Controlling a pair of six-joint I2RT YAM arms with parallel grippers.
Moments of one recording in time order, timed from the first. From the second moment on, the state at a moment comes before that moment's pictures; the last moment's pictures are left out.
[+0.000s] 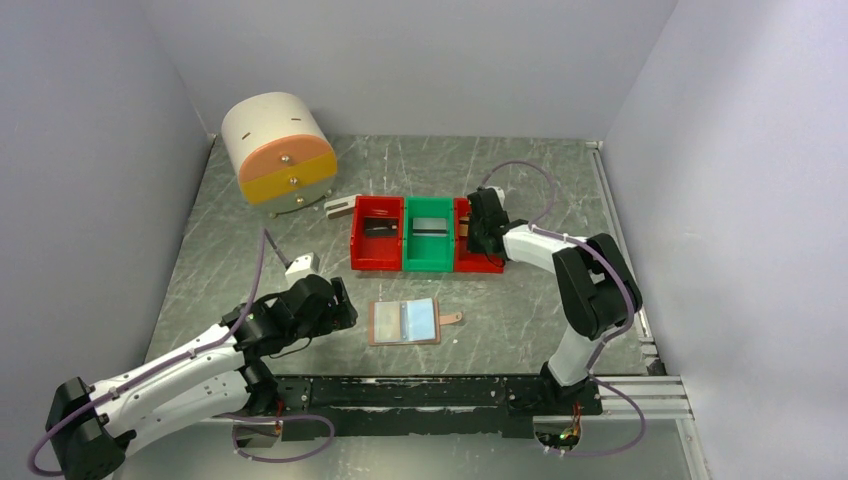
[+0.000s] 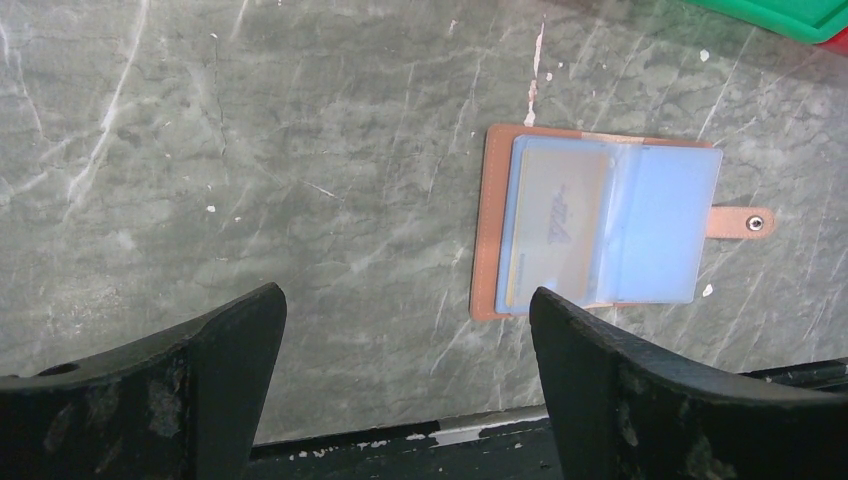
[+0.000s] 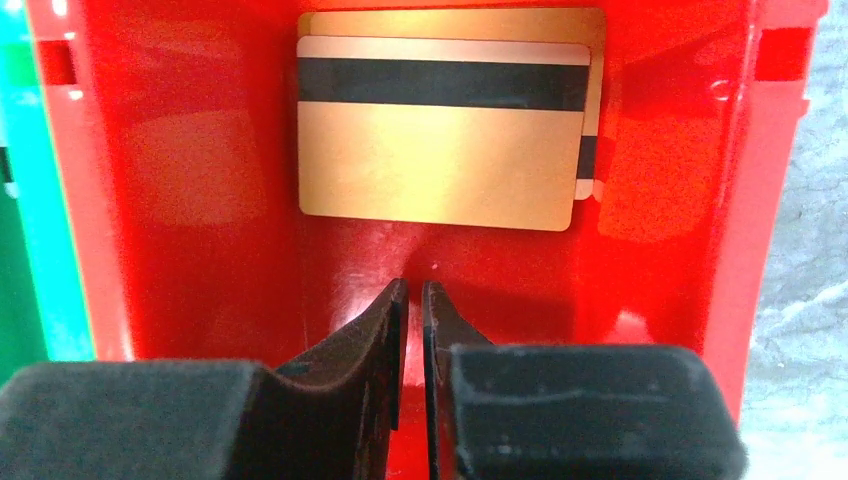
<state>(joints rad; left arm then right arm) -0.88 0.76 0.49 -0.63 -0.34 -1.01 0.43 1.73 0.94 -0.12 0.18 0.40</state>
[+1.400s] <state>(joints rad) -0.88 0.79 0.49 -0.63 -0.33 -1.01 0.43 1.52 0.87 -0.02 0.19 0.38</state>
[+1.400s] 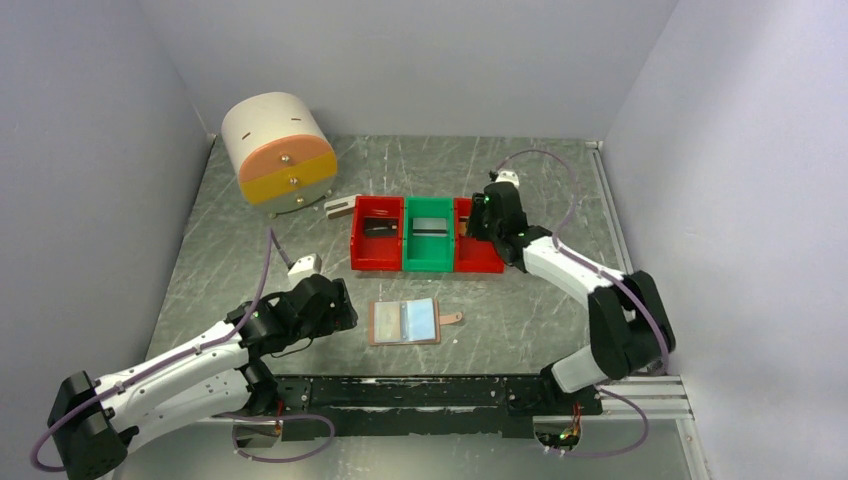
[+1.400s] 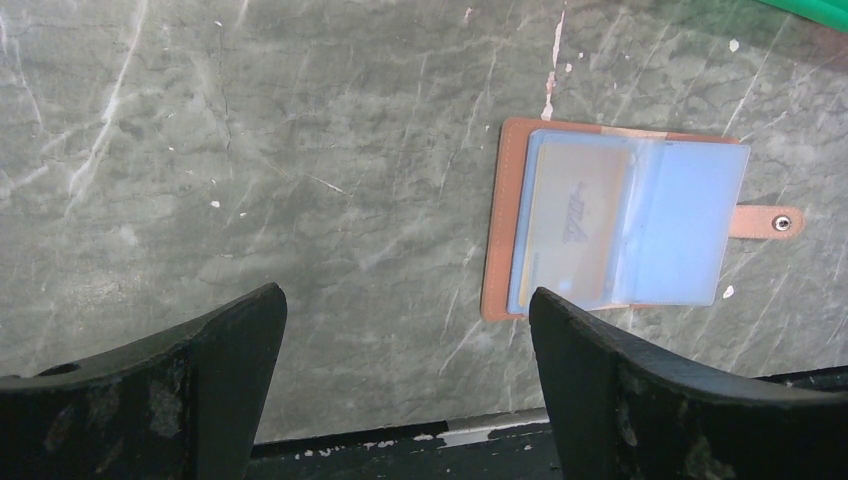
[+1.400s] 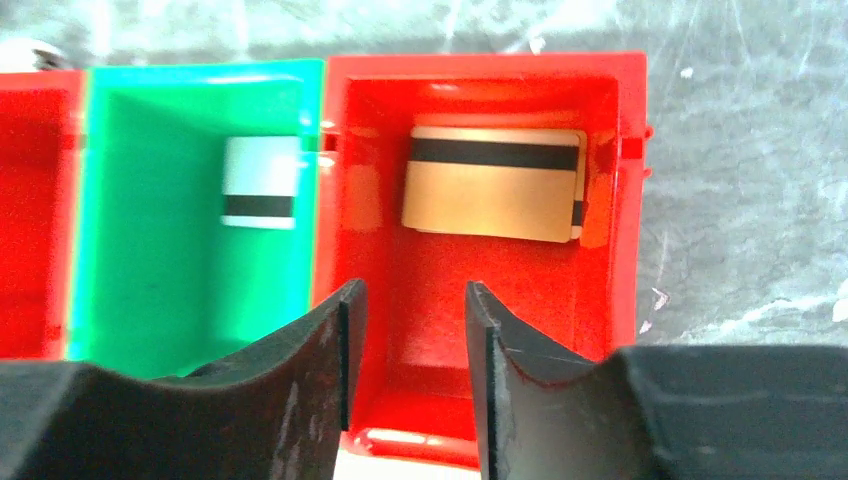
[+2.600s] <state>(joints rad) -0.88 0.80 0.63 -0.70 -0.42 -1.03 1.08 1.13 0.60 -0.19 0.36 0.86</state>
